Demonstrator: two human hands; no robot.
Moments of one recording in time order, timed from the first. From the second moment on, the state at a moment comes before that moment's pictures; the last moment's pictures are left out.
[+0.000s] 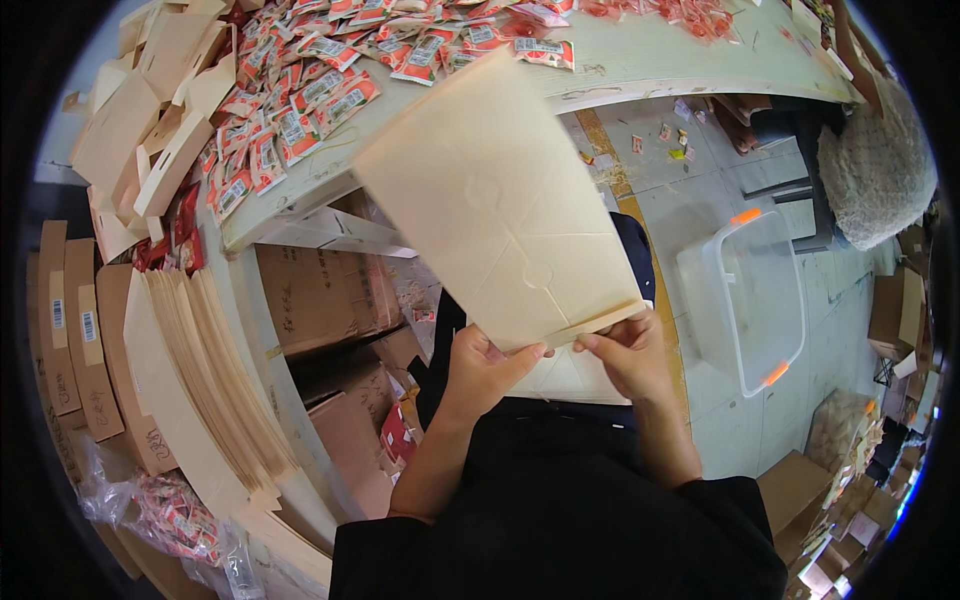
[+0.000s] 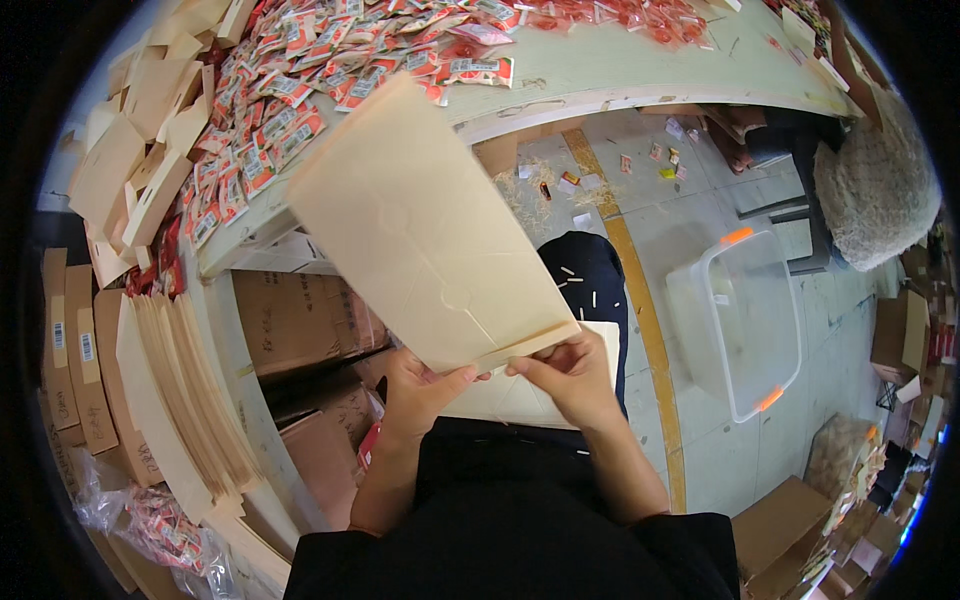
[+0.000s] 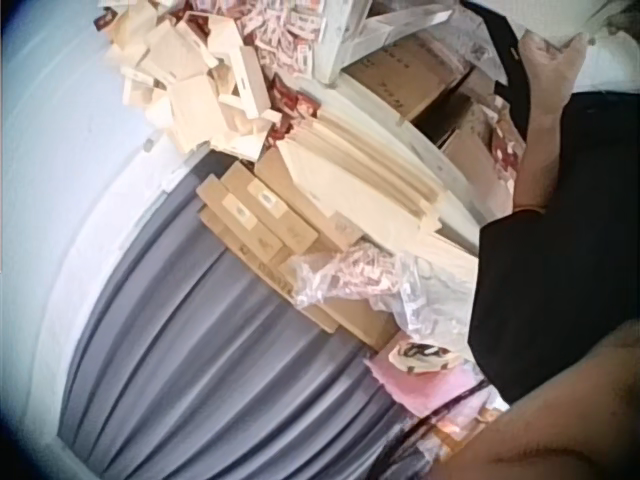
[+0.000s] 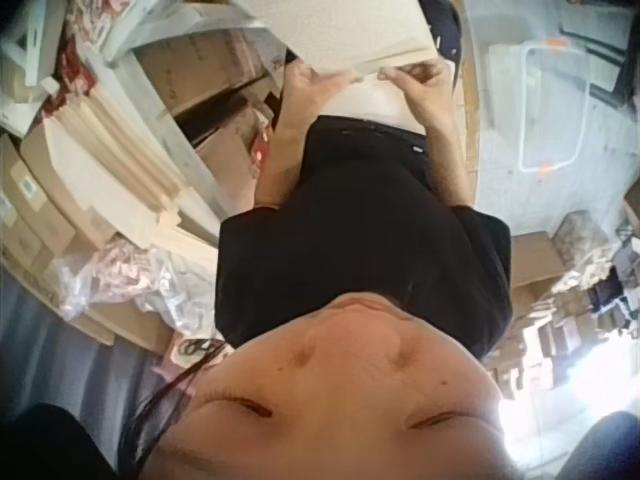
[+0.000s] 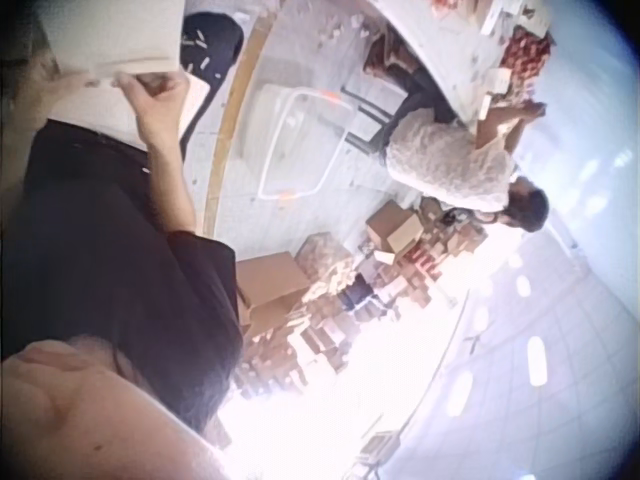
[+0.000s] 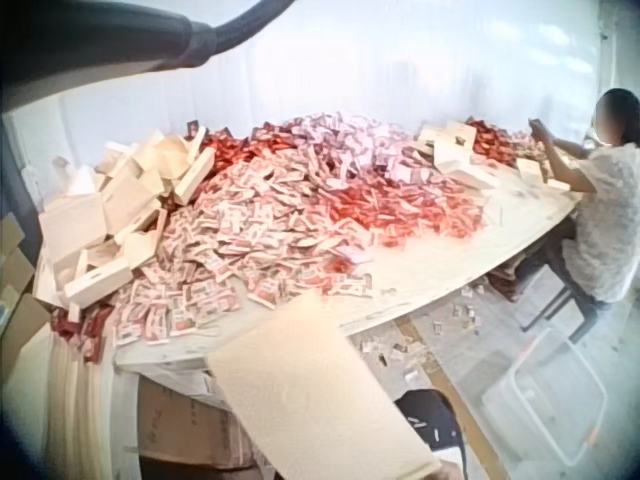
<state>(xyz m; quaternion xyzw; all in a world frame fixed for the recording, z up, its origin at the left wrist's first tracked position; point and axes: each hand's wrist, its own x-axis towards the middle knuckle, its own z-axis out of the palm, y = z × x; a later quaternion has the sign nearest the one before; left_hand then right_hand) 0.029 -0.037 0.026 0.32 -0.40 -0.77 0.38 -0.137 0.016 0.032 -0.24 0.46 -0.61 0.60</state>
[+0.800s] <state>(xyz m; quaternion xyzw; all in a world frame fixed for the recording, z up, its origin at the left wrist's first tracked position) 0.019 -0.038 0.019 0.27 -0.41 -0.80 0.35 -0.113 0.005 0.042 -0.24 0.48 -0.62 0.57</state>
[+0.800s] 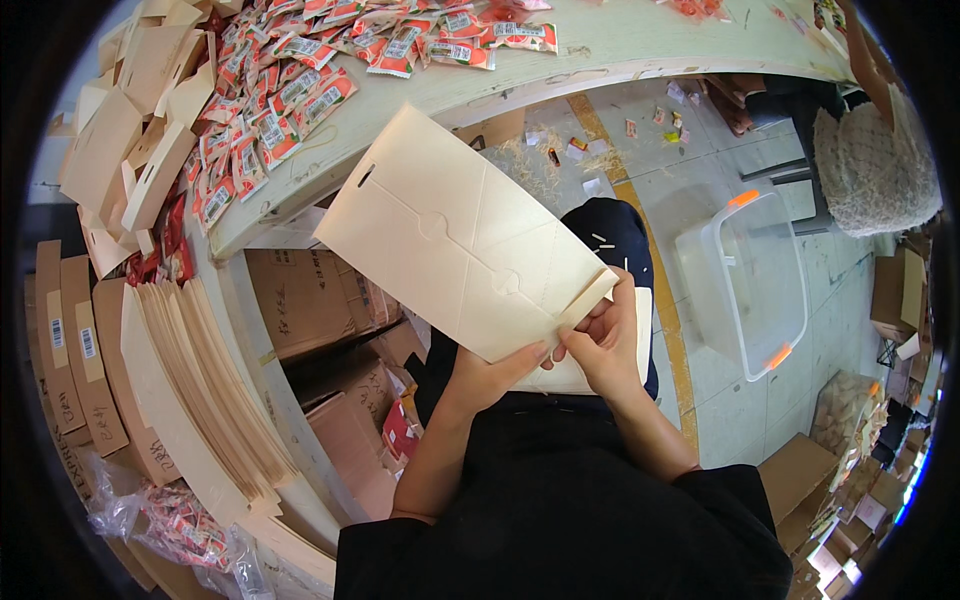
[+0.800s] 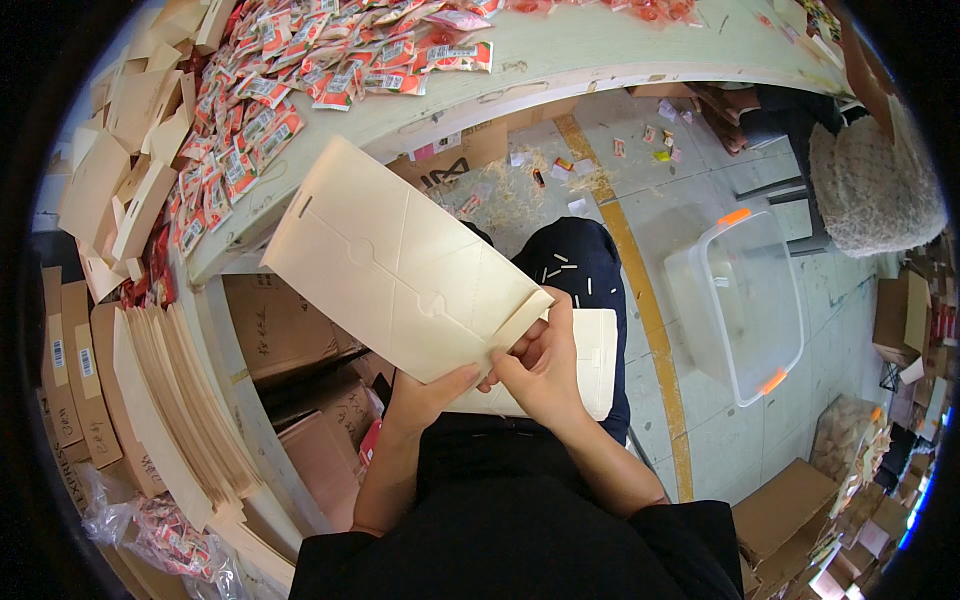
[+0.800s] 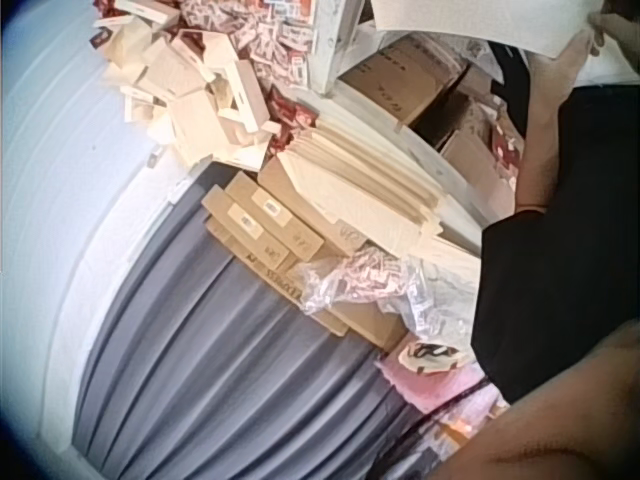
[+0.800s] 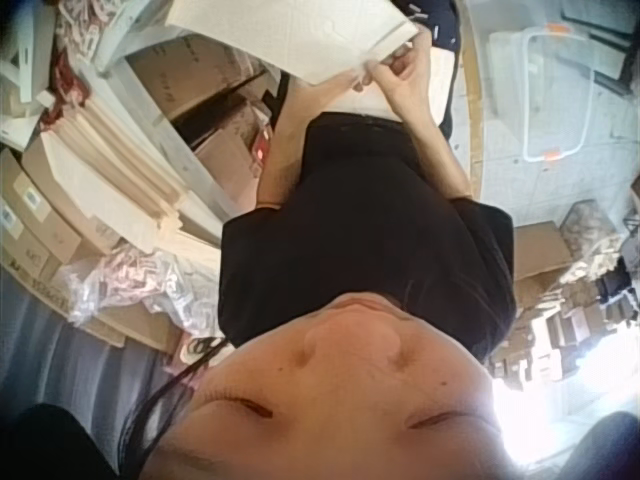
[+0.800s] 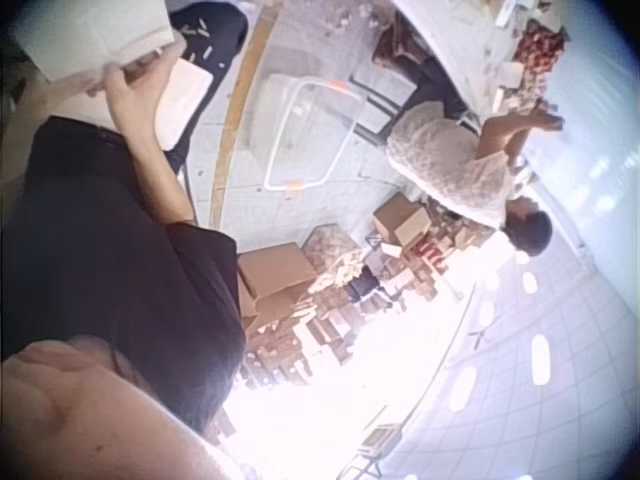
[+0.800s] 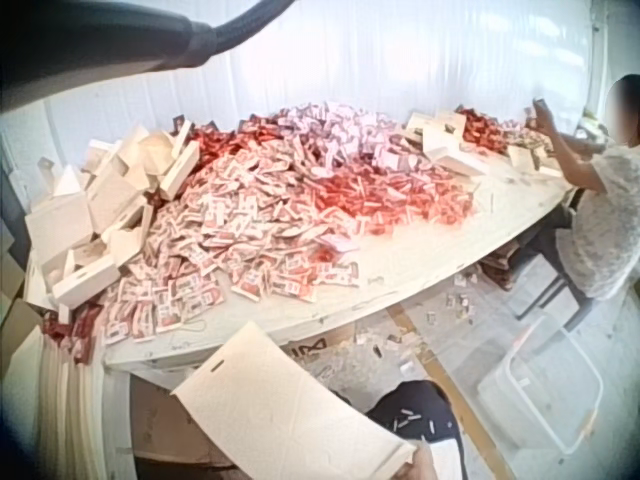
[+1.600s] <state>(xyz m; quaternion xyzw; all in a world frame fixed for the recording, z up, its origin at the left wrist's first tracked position) 0.019 -0.026 0.016 0.29 -0.47 -0.76 0.34 -0.111 0.011 0.041 -0.32 0.55 -0.64 0.43</state>
